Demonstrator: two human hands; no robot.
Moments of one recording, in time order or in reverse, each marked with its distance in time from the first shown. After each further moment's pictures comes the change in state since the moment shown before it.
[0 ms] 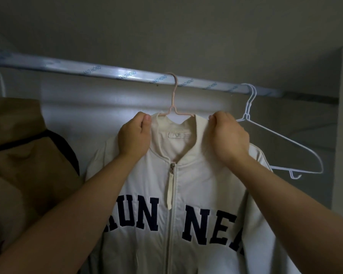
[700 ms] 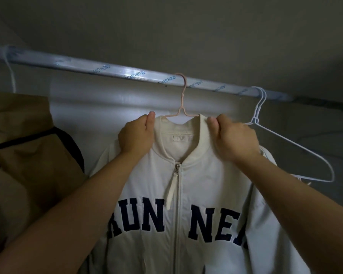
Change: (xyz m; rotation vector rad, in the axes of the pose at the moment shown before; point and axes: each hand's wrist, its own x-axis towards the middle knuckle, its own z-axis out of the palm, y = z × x) left_hand 0.009 -0.009 -0.001 0.183 -0.045 -0.116; right_hand 0.014 0.013 0.010 -0.193 -0.023 -0.237
